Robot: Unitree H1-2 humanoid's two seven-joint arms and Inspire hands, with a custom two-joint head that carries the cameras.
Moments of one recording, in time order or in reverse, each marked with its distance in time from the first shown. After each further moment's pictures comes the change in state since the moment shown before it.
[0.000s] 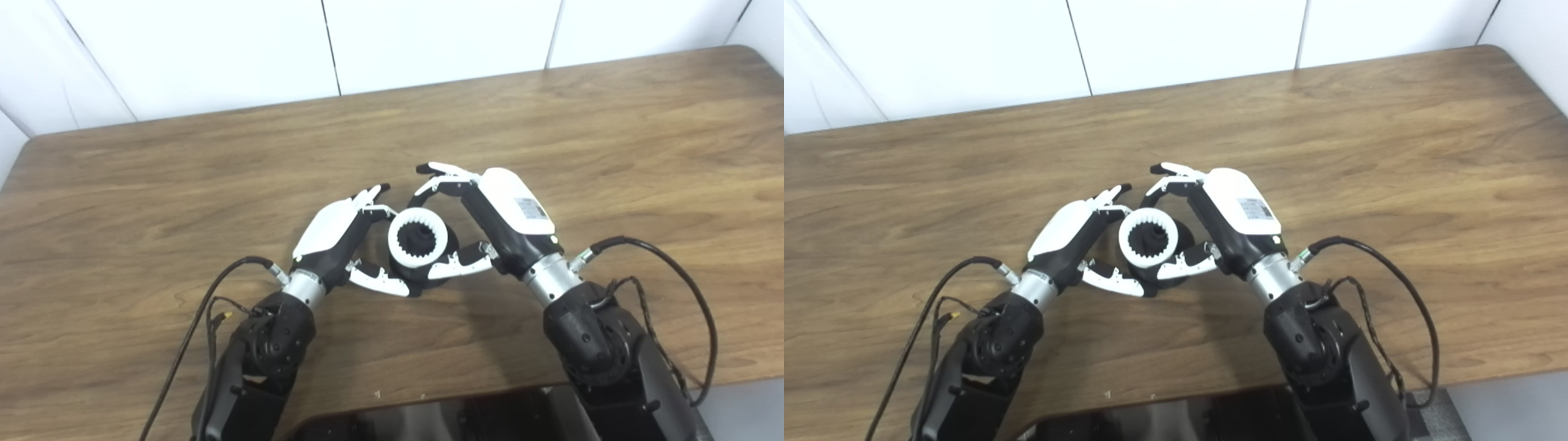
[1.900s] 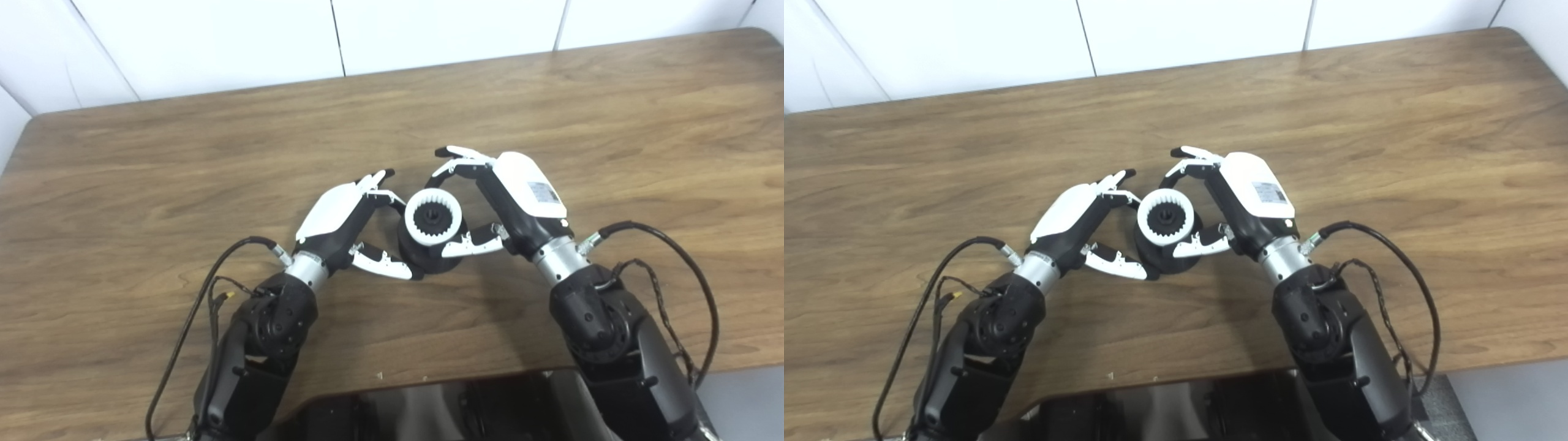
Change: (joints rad) left arm 0.000 0.004 -0.002 -0.014 0.013 0.024 -0.036; right arm 0.002 -0.008 -0.029 0.080 -0.009 -0.030 -0.046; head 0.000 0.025
